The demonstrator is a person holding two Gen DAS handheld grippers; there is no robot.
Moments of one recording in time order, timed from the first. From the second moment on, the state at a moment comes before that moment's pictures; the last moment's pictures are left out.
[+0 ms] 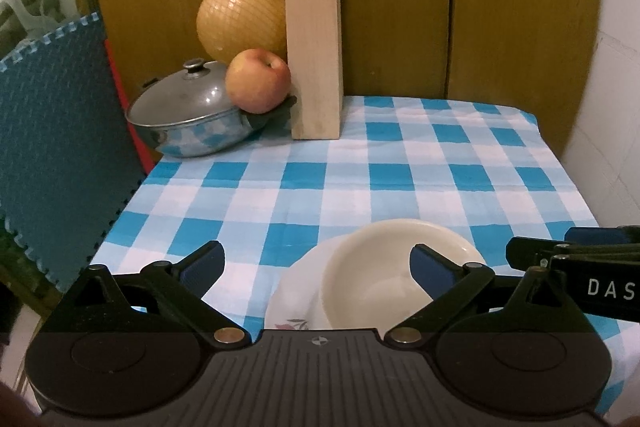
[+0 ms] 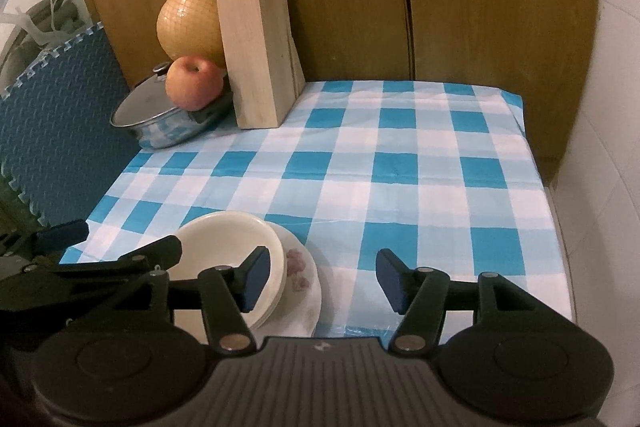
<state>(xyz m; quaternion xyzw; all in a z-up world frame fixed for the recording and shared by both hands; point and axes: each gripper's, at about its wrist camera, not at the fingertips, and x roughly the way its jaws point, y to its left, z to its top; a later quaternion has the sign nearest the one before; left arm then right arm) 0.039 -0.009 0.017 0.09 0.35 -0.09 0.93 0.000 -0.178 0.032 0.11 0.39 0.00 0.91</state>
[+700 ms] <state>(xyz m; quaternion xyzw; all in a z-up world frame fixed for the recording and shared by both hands) 0.034 -0.011 0.021 0.12 0.33 -0.08 0.93 0.001 -0.177 0.031 0.11 0.39 0.00 0.91</state>
